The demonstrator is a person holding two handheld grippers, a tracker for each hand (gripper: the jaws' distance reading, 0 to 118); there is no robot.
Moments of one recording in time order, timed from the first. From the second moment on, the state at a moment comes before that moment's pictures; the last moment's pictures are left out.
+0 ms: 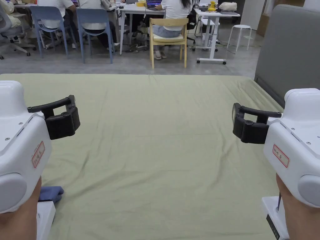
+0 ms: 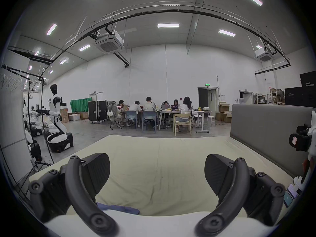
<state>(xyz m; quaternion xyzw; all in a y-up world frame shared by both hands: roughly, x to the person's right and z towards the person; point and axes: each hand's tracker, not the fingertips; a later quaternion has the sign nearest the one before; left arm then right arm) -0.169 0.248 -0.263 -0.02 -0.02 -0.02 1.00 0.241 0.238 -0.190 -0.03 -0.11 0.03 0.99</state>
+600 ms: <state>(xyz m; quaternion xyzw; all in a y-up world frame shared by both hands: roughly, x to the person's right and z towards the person) -0.170 0.249 -0.263 -0.02 -0.02 -0.02 1.00 0.246 0.234 -0.198 -0.06 -0.11 0.01 0.99</state>
